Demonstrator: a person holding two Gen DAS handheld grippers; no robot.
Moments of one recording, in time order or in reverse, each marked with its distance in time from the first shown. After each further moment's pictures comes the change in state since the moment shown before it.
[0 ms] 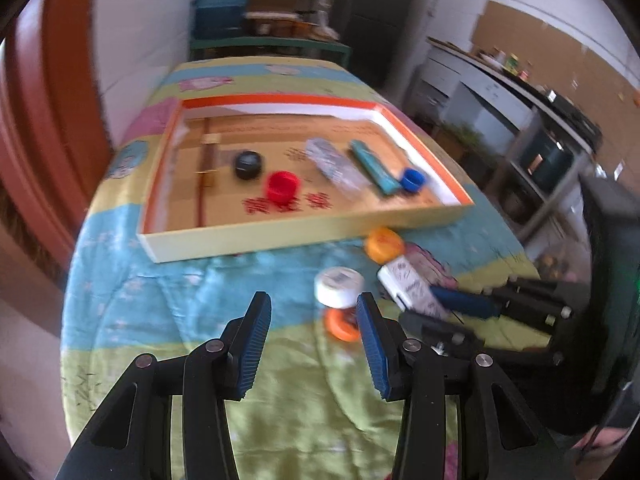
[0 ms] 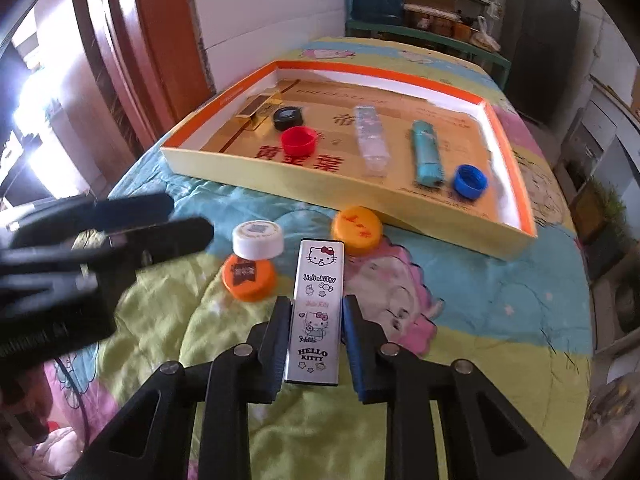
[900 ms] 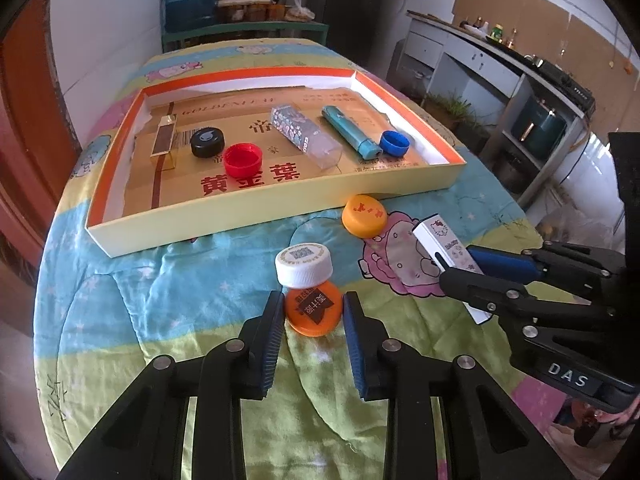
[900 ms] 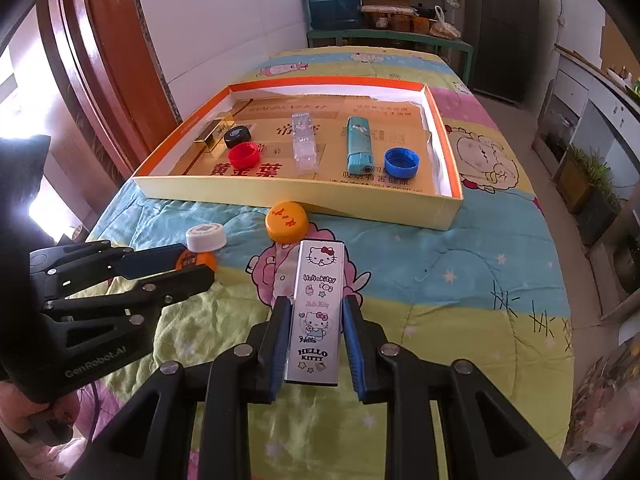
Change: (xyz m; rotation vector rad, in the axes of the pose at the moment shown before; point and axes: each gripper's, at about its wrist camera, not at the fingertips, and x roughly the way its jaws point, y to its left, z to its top) left arm 0.028 -0.014 -0.006 0.062 0.056 -0.016; right arm -0.013 -0.033 -0.011 0.110 -0.028 0.000
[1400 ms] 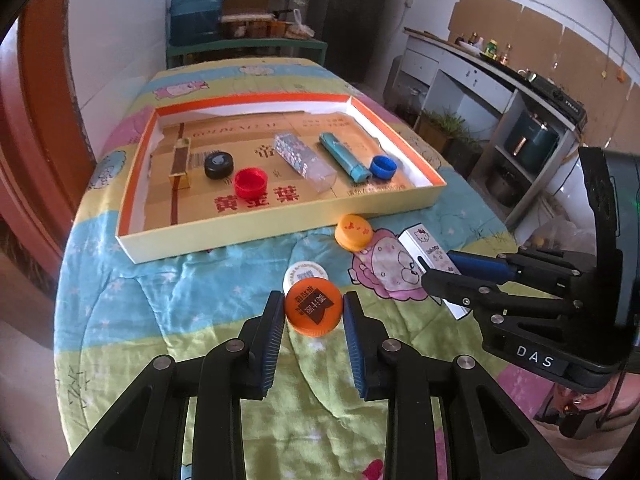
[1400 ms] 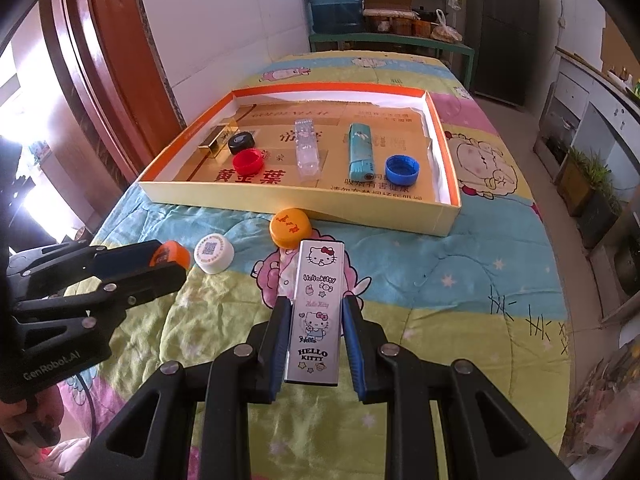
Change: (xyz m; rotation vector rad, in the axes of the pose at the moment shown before) left arm -0.036 0.002 0.000 -0.012 -0.061 -0.008; right arm -0.008 0.001 0.002 -0.006 -0.020 0.007
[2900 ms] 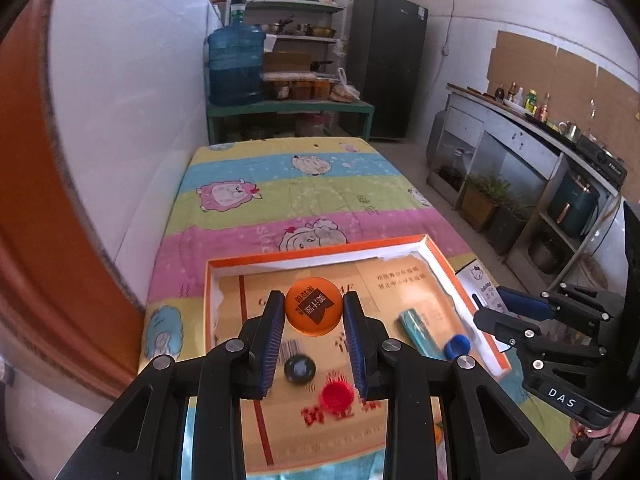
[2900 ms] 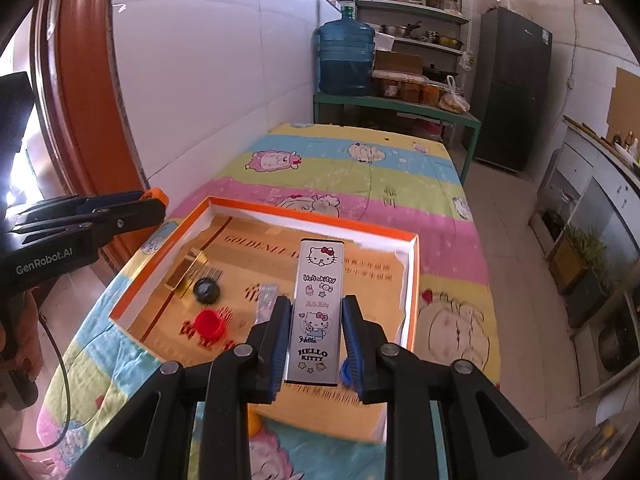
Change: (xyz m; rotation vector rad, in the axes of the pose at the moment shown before) left arm 0.009 0.052 0.167 -0.032 -0.167 0.144; right arm 0.007 -0.027 0.145 -0.113 -0.163 -0.036
